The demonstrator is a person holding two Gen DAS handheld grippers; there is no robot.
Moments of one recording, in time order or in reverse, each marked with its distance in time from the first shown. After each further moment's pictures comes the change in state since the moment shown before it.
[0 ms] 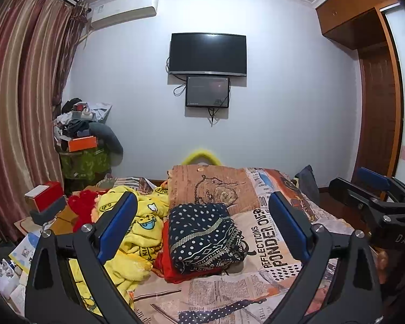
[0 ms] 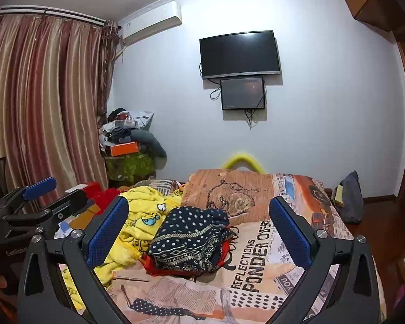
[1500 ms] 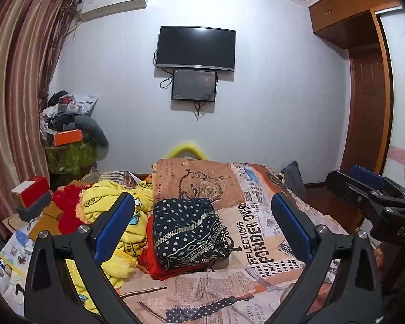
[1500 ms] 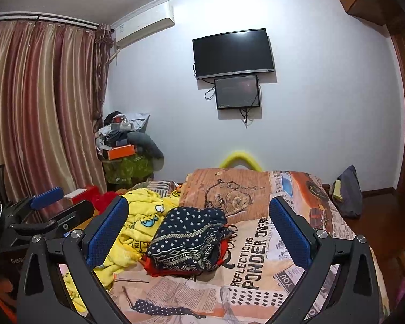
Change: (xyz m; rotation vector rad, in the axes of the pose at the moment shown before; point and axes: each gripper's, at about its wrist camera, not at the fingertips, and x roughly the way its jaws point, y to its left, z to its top) left arm 0.004 -0.010 -0.002 -0.007 0.034 -0.077; right arm -0.007 -0.010 0.005 0.037 0.006 -0.008
